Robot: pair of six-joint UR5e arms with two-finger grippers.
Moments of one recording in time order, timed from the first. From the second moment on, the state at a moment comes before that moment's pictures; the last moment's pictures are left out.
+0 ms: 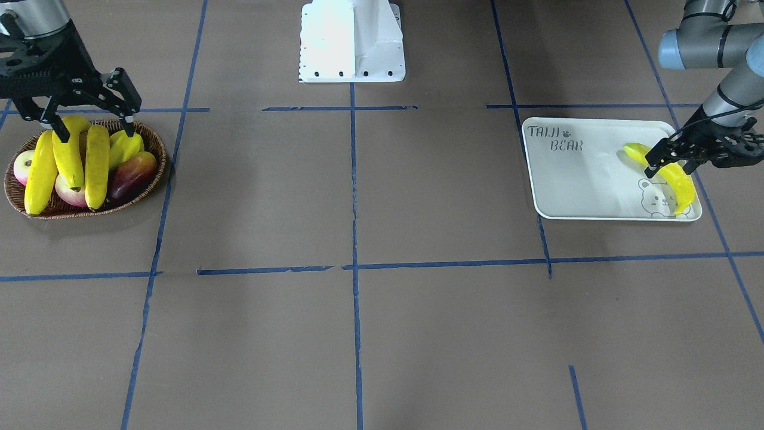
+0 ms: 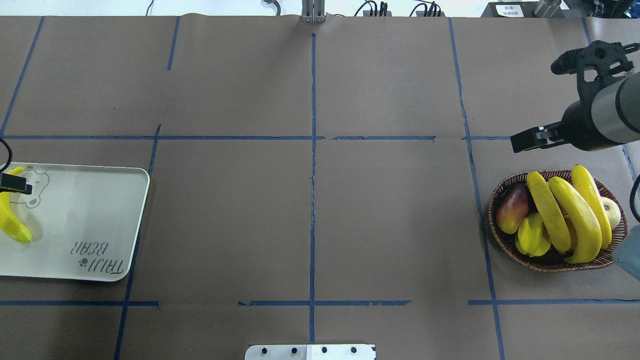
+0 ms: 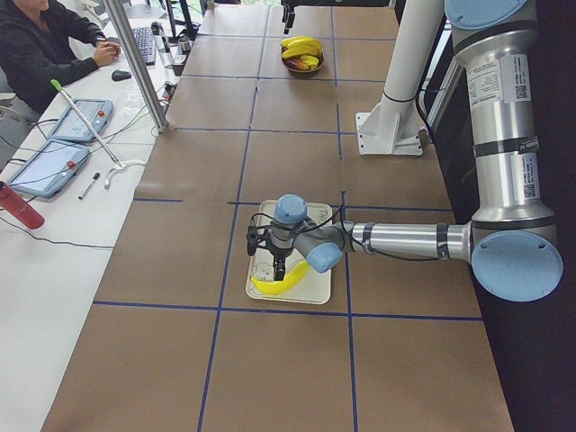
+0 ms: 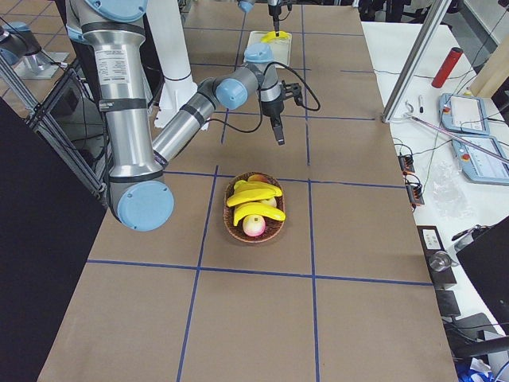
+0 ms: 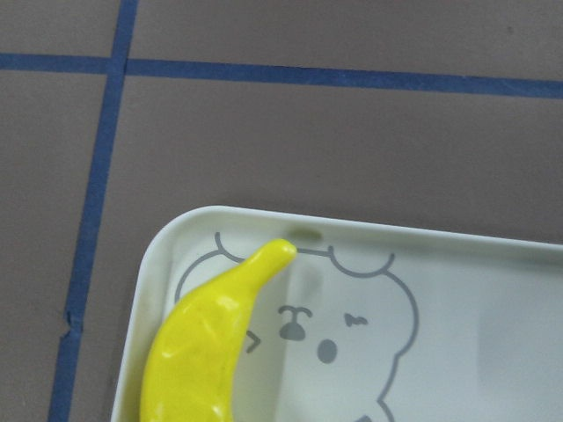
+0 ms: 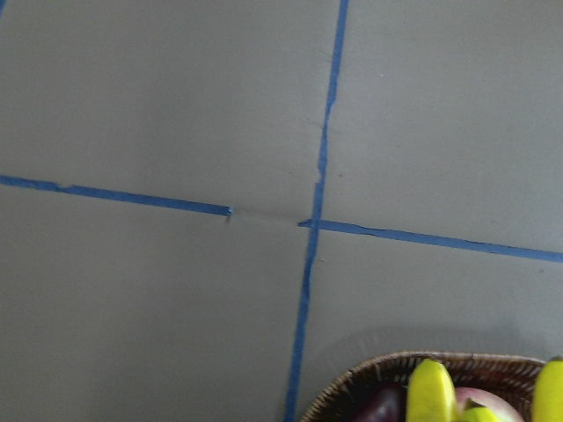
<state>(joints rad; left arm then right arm) -1.02 -1.39 -1.68 -2.28 -2.14 -0.89 0.91 -1.48 2.25 -1.68 1.93 0.71</state>
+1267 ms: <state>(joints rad) -1.04 -1.46 -1.88 -2.02 -2.16 -0.90 0.99 -1.58 1.98 -1.68 2.19 0.33</state>
